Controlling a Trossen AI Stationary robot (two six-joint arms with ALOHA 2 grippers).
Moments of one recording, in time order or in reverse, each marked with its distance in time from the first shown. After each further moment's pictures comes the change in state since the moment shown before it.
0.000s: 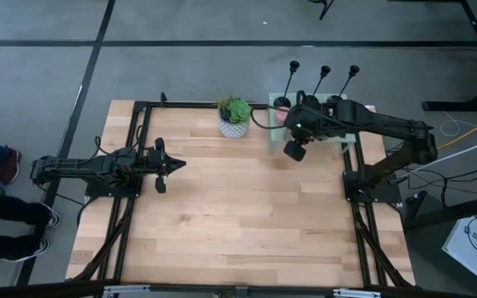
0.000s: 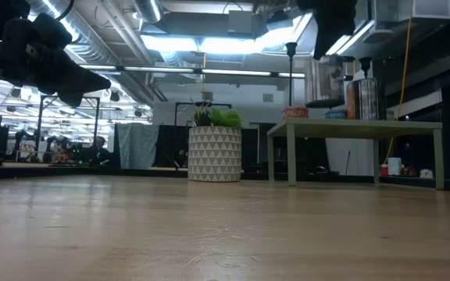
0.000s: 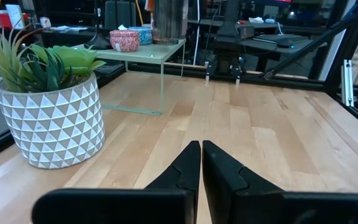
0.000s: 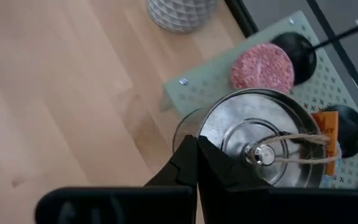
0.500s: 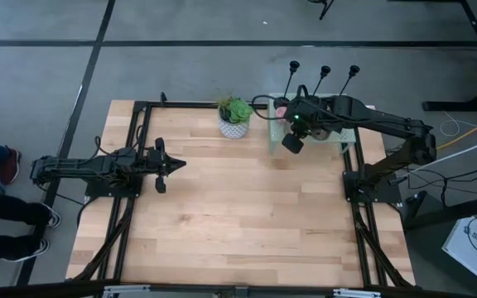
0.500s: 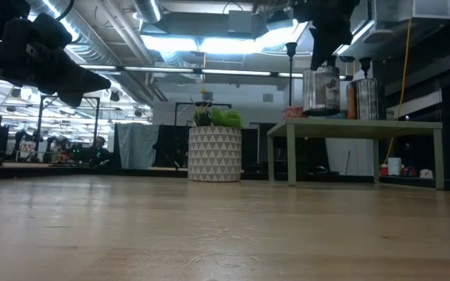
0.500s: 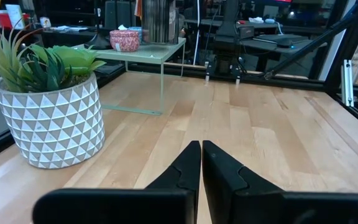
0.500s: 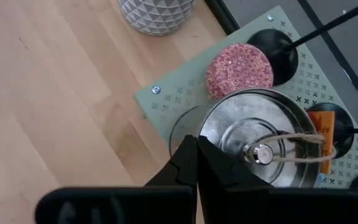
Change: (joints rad) left arm 0.000 0.000 0.000 0.000 0.000 0.000; right arm -0.097 0.000 -0.055 0.069 0.003 -0.030
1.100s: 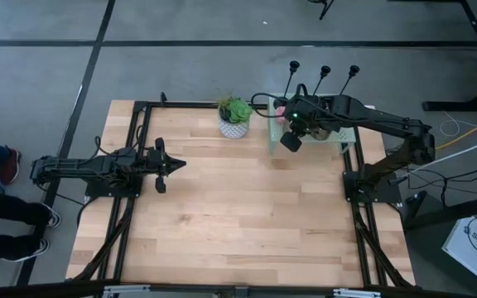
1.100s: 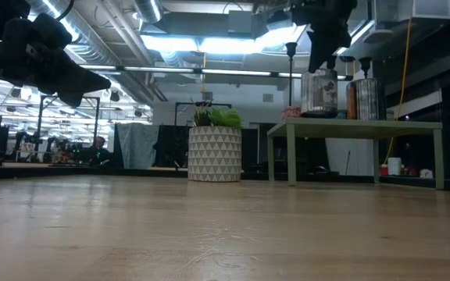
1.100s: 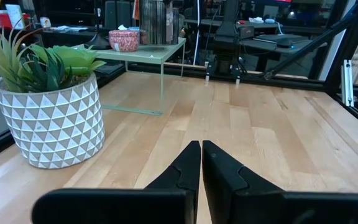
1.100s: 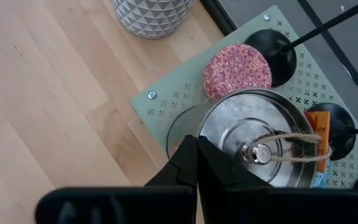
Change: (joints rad) left arm 0.000 0.000 0.000 0.000 0.000 0.000; right arm -0.016 0.012 -0.003 0.018 0.000 0.010
